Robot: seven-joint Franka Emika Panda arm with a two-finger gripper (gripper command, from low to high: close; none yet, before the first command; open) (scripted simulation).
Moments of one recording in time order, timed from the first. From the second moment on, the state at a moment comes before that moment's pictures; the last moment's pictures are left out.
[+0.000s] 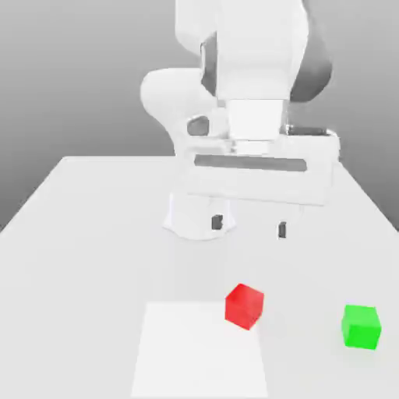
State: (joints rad) arm -0.07 -0.23 0.28 -2.80 0.07 2.72 1.44
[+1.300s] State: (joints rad) arm 0.33 0.21 0.29 -2.51 -0.15 2.71 1.49
